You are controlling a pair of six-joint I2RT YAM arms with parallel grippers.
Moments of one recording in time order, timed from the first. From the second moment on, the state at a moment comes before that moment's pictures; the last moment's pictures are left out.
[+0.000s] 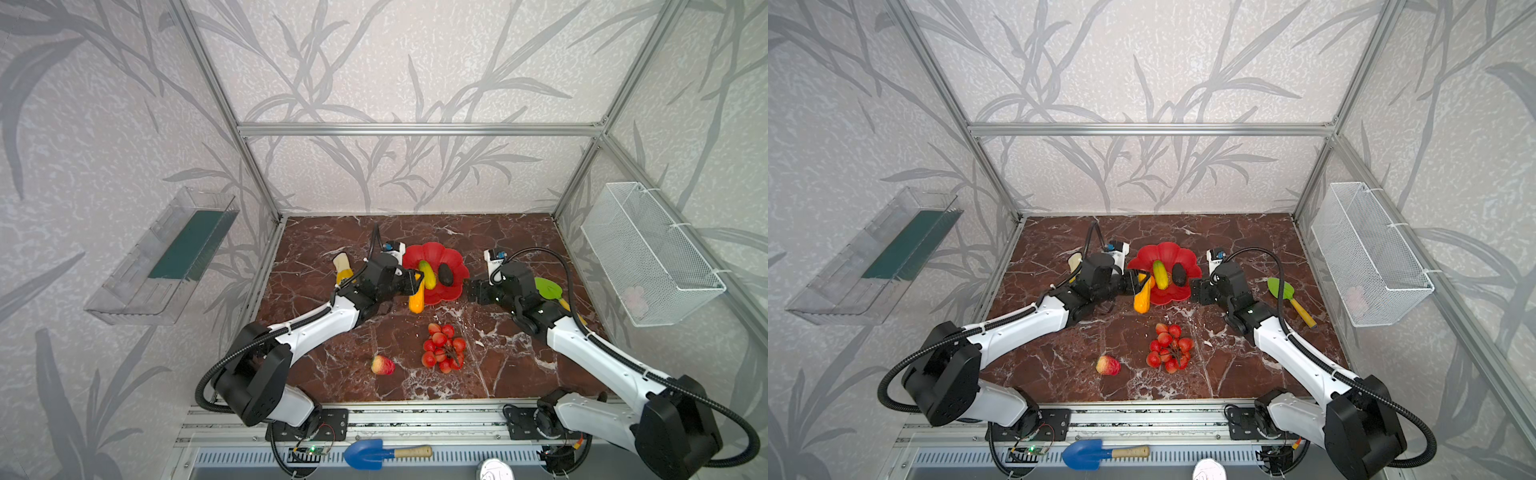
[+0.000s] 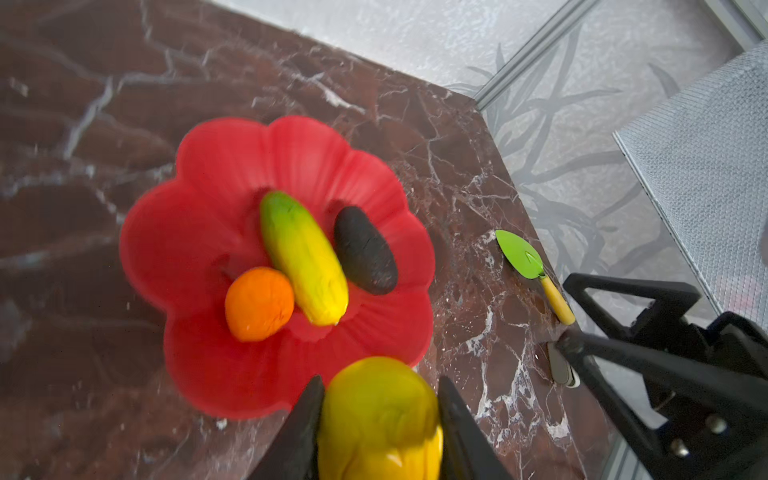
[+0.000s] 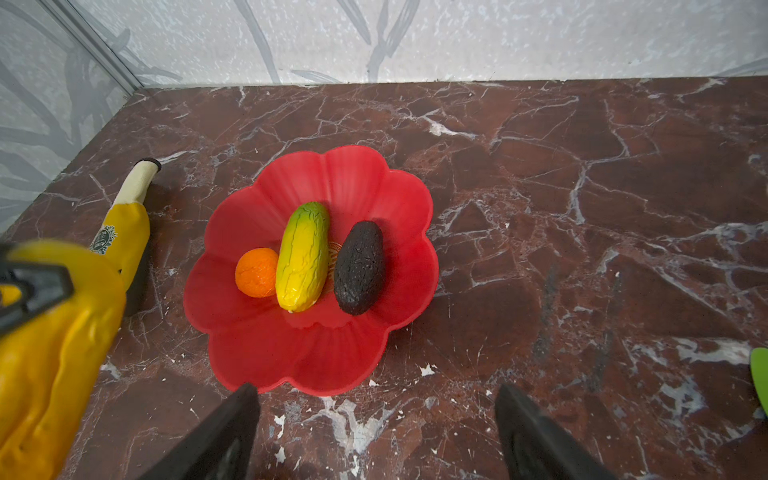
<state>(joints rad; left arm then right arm) -0.63 1.50 0.99 0.02 0.12 -0.55 0.45 1.14 0.71 -0.12 0.07 0.26</state>
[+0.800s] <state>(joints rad) -0.70 2.11 1.63 -0.36 0.10 -0.18 0.44 0.95 0.62 -0.22 0.09 0.26</state>
